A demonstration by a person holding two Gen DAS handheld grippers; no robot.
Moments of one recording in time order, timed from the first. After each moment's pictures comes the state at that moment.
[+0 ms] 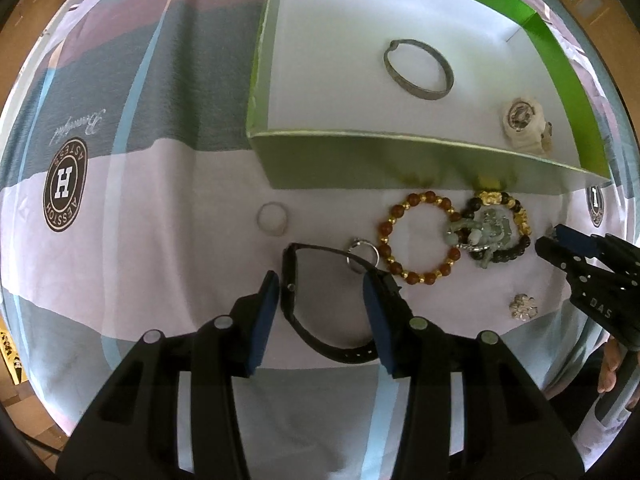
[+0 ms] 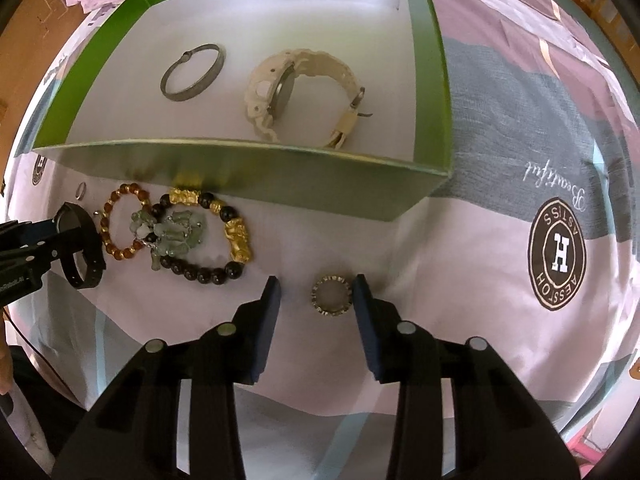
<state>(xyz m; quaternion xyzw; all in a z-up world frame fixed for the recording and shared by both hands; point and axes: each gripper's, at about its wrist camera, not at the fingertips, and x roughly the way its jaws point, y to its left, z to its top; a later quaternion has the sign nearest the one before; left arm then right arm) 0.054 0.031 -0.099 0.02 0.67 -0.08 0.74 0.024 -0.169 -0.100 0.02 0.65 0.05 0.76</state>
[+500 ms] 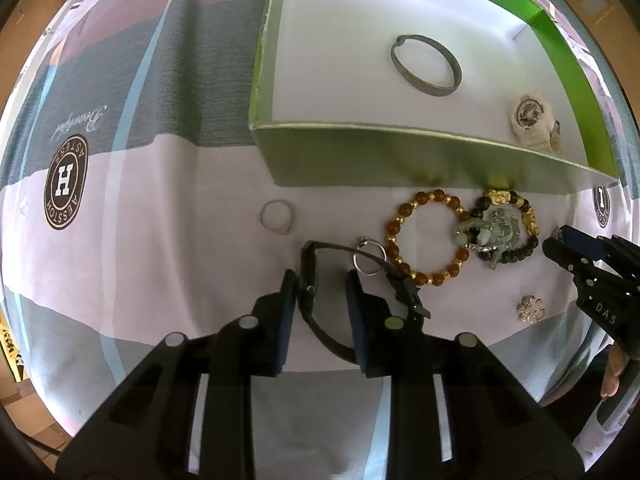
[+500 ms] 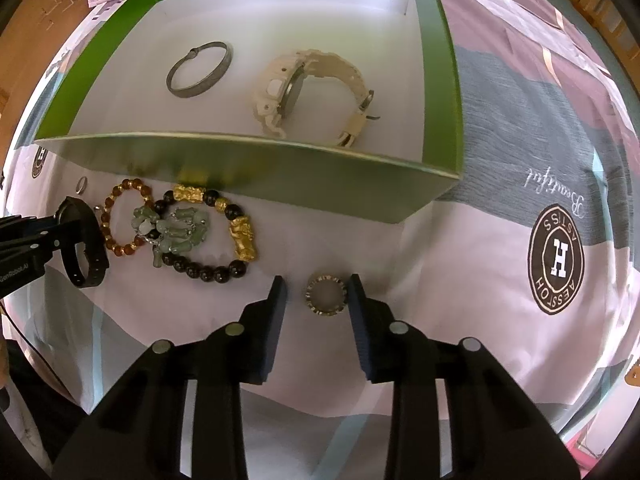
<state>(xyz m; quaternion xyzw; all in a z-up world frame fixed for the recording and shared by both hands) 0.058 0.040 -0.109 0.02 0.67 -0.08 0.74 0.020 -0.163 -0.099 0.01 0.64 0.05 0.76</state>
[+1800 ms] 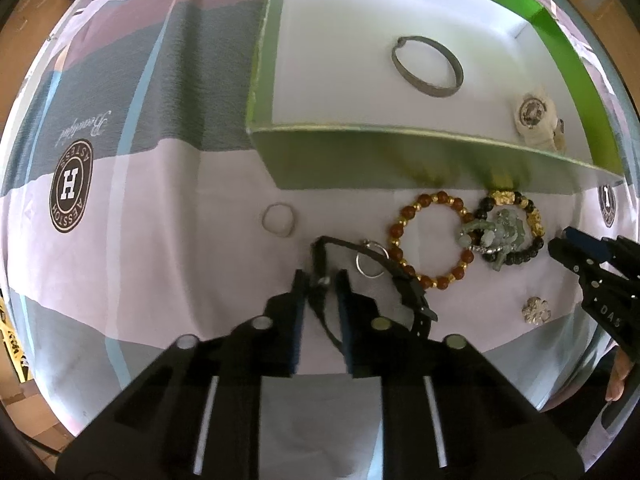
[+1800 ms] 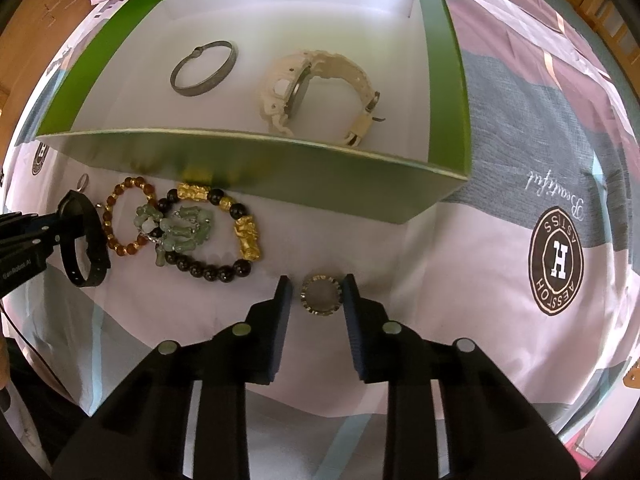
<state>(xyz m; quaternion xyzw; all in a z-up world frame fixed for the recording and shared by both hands) 0.054 0.033 -0.110 0.03 0.66 -0.07 0.75 0.019 -0.161 -0.099 0.00 0.64 0.05 0.77</state>
